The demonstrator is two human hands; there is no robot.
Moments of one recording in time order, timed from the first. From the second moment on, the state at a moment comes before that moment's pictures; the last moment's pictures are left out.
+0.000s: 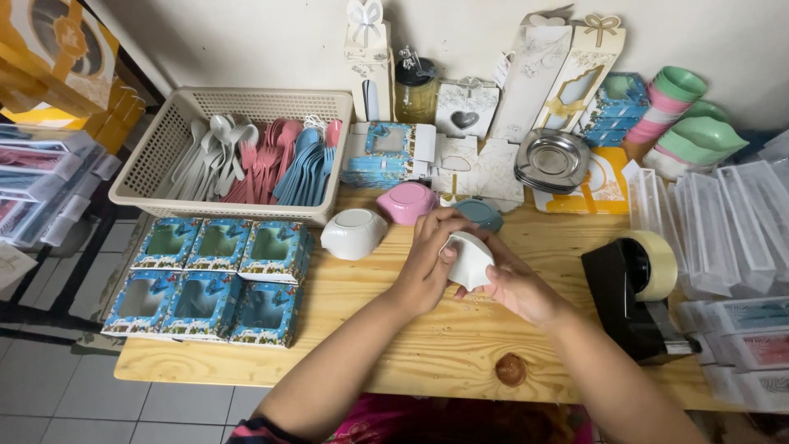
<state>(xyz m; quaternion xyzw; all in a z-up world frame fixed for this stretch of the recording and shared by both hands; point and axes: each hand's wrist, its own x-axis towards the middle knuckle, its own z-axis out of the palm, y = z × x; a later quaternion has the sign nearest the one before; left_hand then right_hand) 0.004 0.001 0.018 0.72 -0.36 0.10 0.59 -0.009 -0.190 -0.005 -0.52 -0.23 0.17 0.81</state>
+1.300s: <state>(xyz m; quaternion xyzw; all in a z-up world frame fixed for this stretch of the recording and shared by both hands) 0.042 0.068 0.018 1.00 0.00 -0.03 0.03 0.004 -0.254 0.013 -0.98 0.16 -0.08 0.07</state>
